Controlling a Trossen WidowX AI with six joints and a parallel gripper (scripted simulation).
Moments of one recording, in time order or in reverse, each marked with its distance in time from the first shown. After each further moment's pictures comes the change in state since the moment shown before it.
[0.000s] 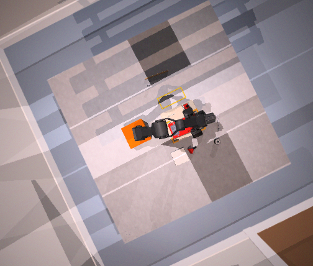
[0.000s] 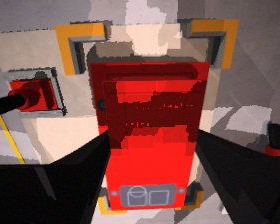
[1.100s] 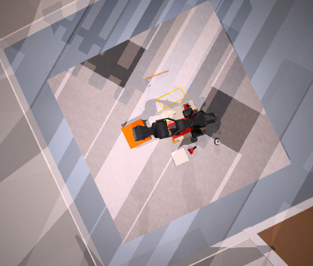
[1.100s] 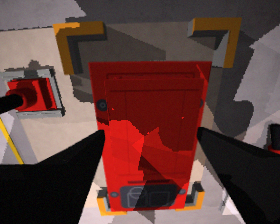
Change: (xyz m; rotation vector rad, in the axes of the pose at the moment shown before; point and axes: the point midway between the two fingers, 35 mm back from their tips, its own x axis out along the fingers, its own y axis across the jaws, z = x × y) arm 0.002 0.000 0.000 0.000 0.003 0.001
